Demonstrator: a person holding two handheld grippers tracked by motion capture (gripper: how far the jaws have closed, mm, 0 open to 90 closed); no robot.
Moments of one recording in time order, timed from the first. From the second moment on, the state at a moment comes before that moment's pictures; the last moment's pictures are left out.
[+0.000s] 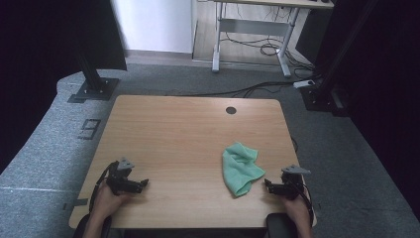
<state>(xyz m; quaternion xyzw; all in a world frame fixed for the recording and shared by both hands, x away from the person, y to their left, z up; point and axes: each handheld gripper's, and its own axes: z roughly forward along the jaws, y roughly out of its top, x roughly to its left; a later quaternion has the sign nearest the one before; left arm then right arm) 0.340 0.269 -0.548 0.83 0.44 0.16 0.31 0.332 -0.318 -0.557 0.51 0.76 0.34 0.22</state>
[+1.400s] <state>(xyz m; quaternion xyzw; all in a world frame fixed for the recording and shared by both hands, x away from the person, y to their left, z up) 0.341 0.268 -0.548 0.83 0.44 0.16 0.31 0.334 -0.318 -0.552 0.51 0.76 0.35 0.20</state>
